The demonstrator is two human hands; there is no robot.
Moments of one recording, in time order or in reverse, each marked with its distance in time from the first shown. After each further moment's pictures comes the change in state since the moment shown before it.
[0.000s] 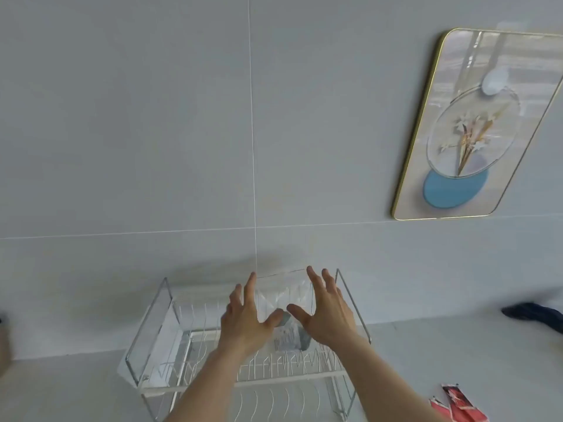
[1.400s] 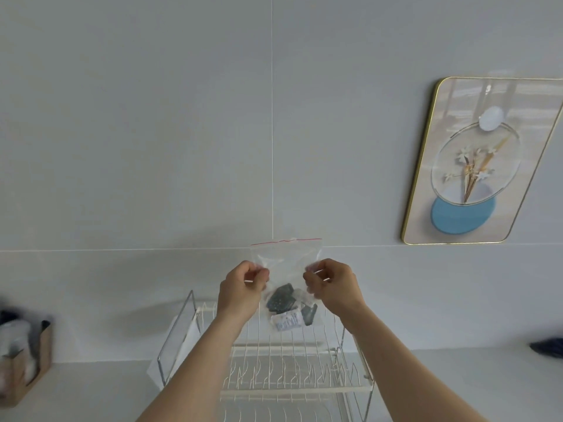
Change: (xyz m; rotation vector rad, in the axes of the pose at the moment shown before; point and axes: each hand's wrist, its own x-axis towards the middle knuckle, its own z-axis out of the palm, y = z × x) left_hand -0.014 0.046 -0.097 -0.558 0.284 0.029; right_hand 0.010 -0.052 -0.072 0.719 0.132 -0.018
